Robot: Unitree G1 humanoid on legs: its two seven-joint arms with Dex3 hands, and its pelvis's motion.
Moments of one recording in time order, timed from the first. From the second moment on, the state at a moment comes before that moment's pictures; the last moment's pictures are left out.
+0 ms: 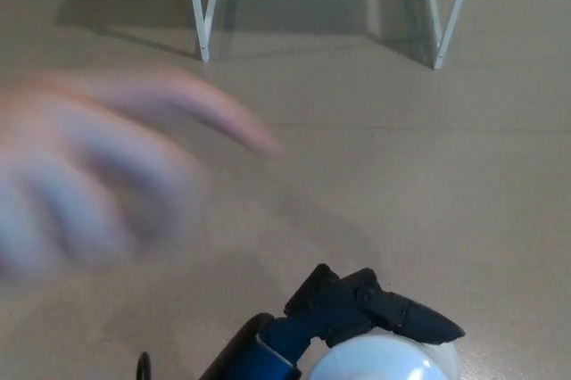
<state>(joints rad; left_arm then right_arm) 0.50 0.36 -0.57 -0.86 0.10 0.02 -0.18 0.02 -0.48 0.07 1.32 -0.25 -0.25 -0.11</state>
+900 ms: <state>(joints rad) 0.66 0.31 -0.29 -0.52 0.02 -0.12 -0.14 0.03 -0.48 0.07 1.32 -0.25 -0.25 -0.08</state>
